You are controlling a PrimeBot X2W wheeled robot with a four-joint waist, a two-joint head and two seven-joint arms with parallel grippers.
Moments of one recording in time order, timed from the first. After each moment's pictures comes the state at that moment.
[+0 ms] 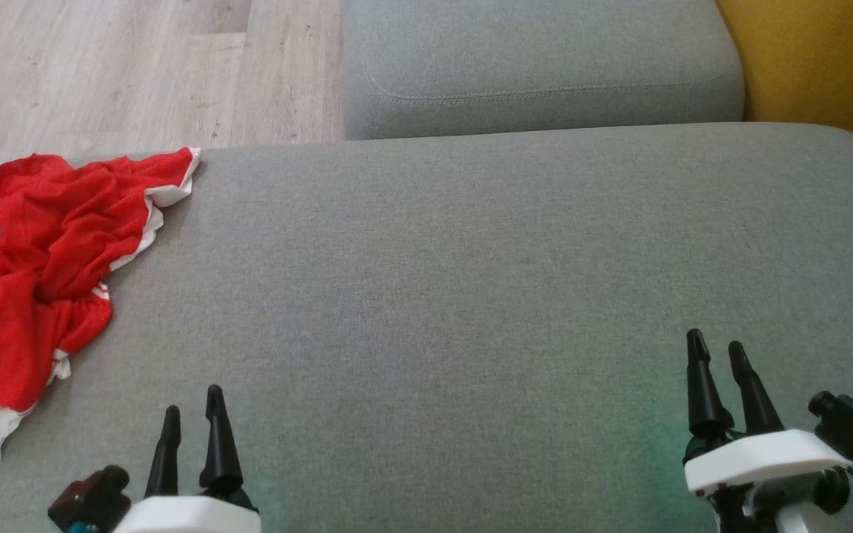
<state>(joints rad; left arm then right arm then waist) 0.09 0.06 -0.11 0.20 -0.65 -0.04 -0.12 0.04 -0.04 0.03 0.24 0.57 0.13 -0.11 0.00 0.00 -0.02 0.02</state>
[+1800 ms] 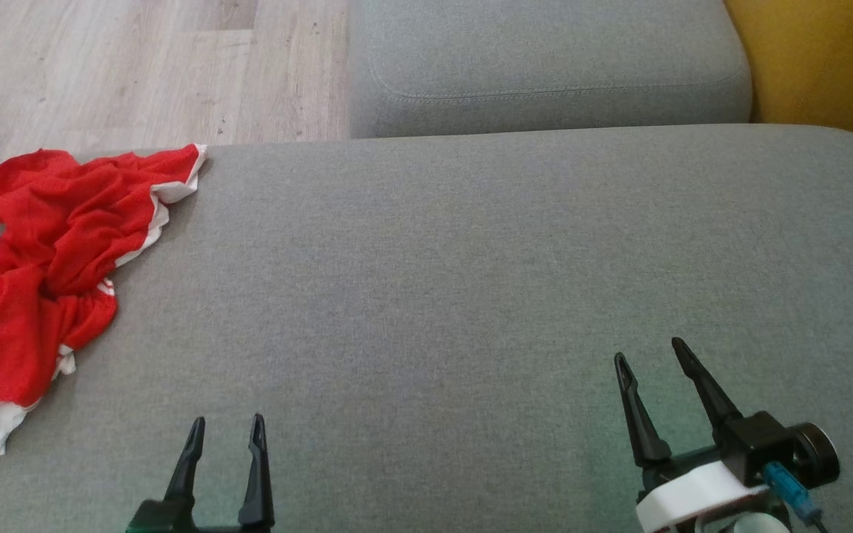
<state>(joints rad) 0.15 0.09 -0.18 0.20 -0.20 0.03 -0.21 0.08 -0.04 0.12 0.19 -0.03 0.13 -0.23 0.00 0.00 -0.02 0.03</state>
